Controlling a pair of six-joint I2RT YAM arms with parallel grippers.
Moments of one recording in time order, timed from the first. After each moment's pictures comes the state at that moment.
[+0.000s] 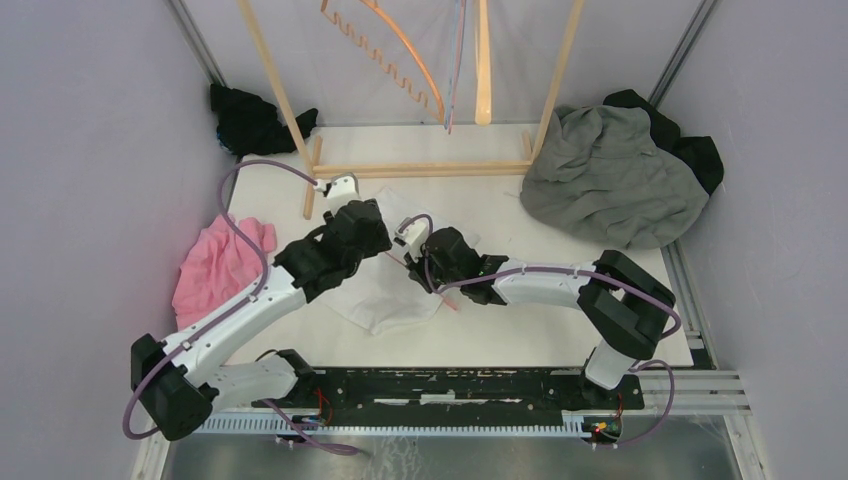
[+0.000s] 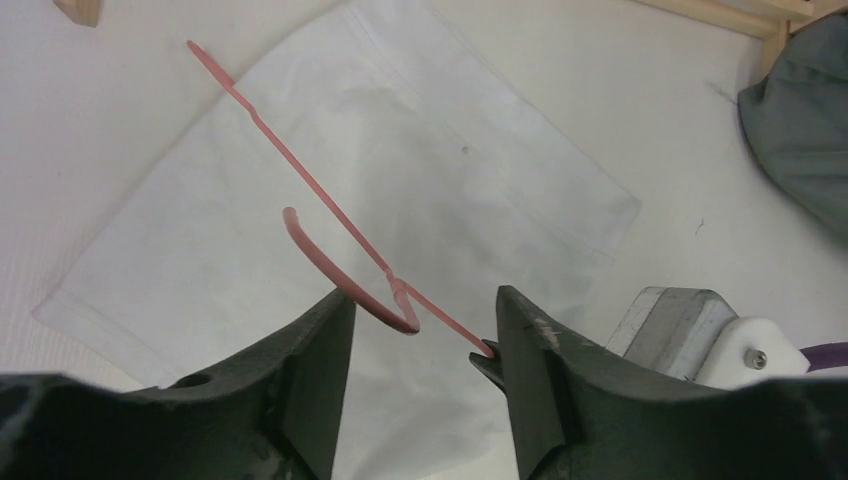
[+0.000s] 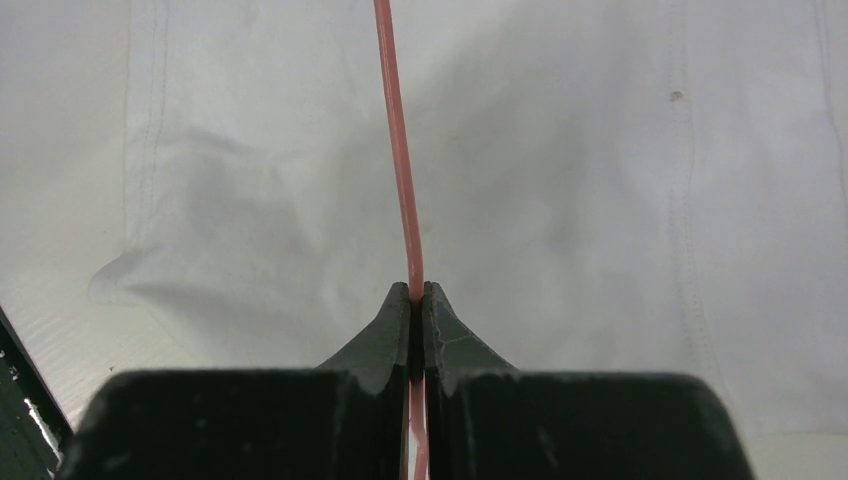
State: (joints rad) left arm -0.74 1.11 0.96 -0.55 -0.55 -0.74; right arm 0.98 1.68 0.92 0.18 -0.01 0.04
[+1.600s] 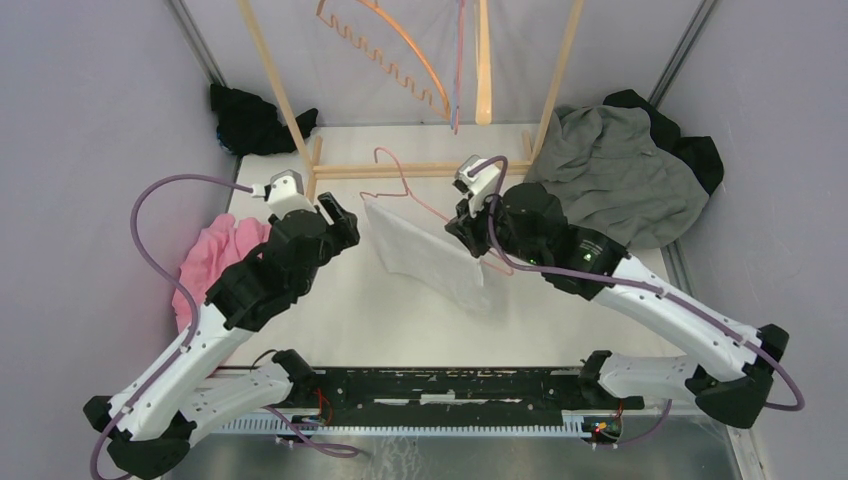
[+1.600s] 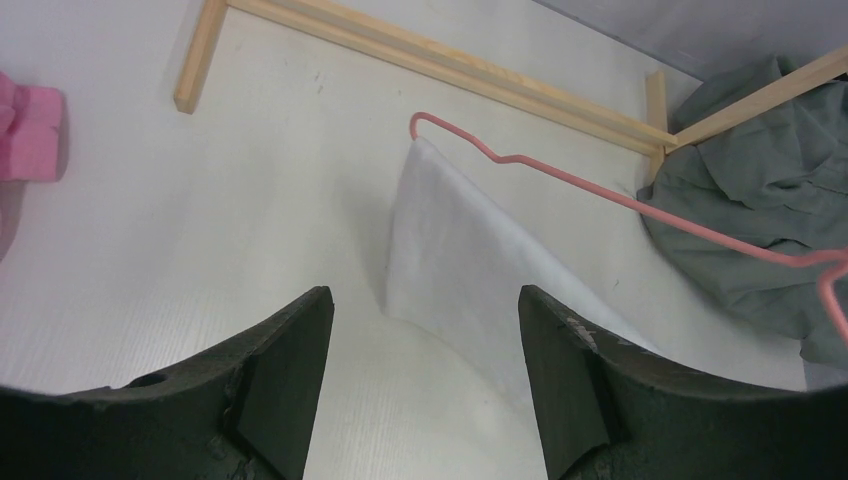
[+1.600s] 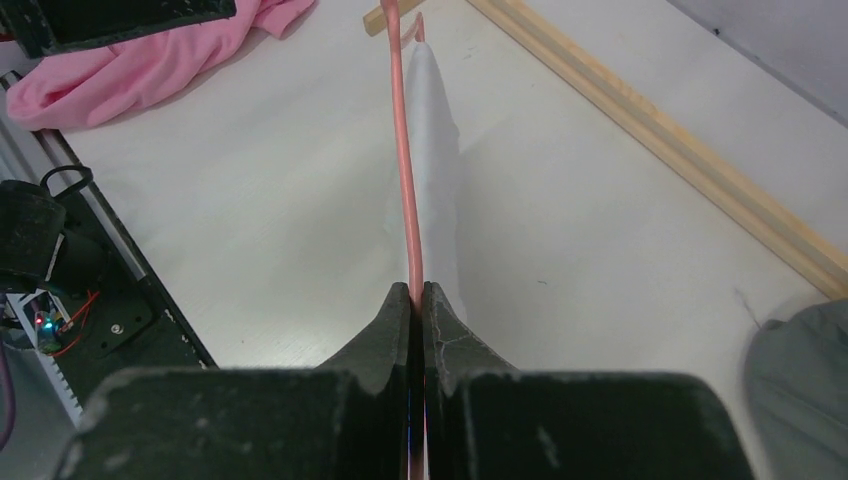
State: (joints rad) left arm -0.74 0.83 1.07 -0.73 -0.65 -0.74; right arm 0.93 1.18 1.24 -0.41 0.06 0.05
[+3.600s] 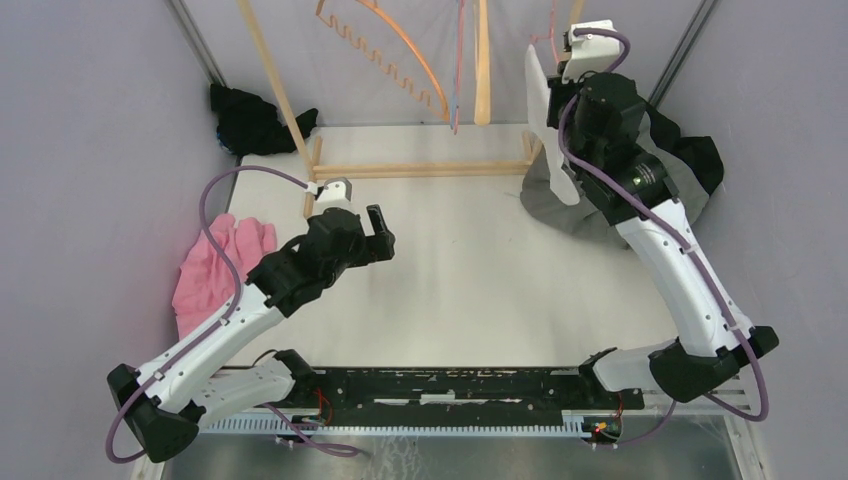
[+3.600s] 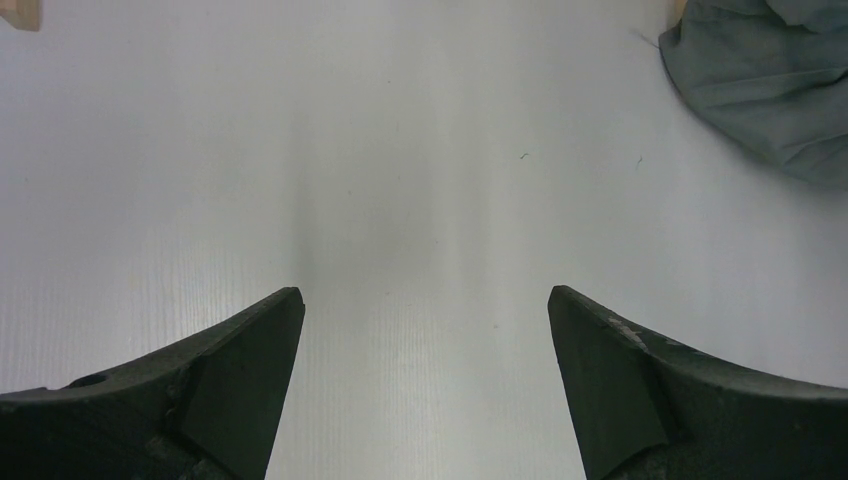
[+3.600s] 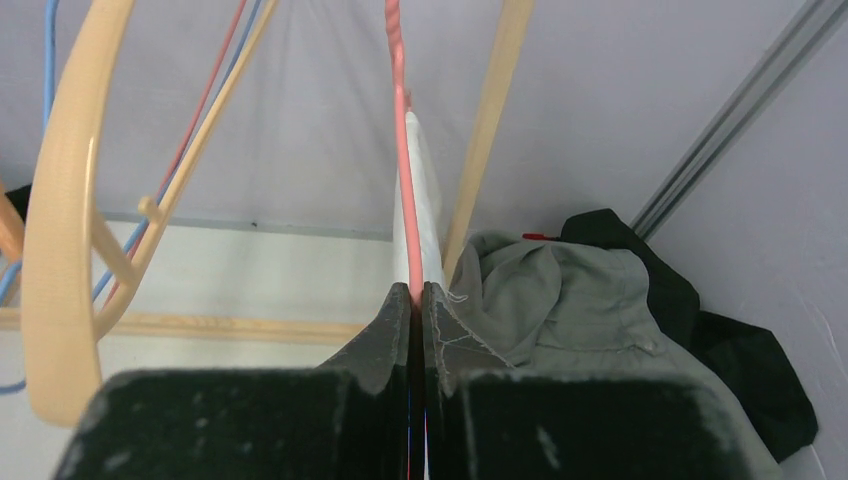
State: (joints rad) left arm -0.74 0.95 0.96 -0.62 -0.41 -0.66; right arm 0.53 1.34 1.73 -0.42 0.54 -0.09
